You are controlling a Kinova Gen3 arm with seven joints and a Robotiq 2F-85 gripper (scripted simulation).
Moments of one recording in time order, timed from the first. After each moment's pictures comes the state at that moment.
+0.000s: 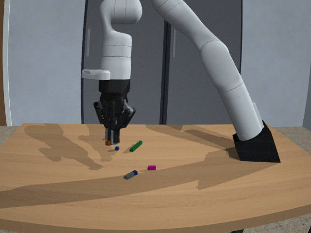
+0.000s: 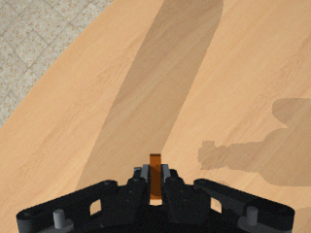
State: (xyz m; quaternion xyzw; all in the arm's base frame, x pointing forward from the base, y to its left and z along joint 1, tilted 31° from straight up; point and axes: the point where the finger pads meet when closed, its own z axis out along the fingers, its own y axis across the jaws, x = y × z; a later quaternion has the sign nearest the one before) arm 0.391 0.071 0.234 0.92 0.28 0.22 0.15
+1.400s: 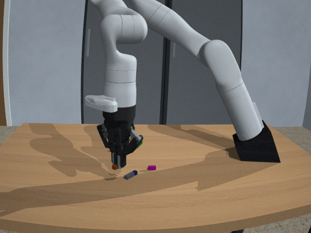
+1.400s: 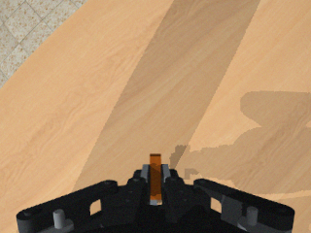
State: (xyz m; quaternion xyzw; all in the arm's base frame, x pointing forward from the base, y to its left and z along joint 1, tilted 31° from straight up) arm 0.407 0.087 0.179 0.91 0.30 0.19 0.20
